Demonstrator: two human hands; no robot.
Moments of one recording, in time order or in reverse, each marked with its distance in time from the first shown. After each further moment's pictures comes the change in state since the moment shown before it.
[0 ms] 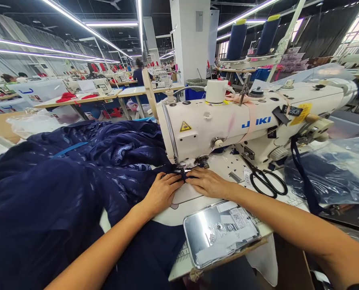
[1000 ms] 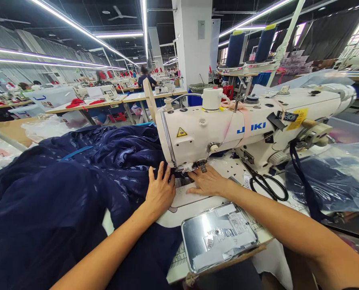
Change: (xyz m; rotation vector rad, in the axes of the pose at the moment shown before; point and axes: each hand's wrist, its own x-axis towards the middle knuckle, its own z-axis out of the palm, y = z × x) left_hand 0.010 0.011 0.000 0.440 0.132 -0.243; right_hand 0.017 -0.003 -0.018 -0.220 -0.297 0.227
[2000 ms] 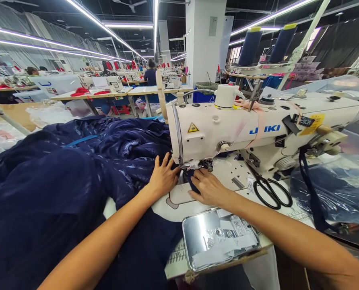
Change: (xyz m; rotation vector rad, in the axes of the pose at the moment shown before) left_hand 0.020 -0.015 0.010 -0.117 -0.064 0.013; right_hand -0.006 -0.024 -0.001 0.038 0.002 0.049
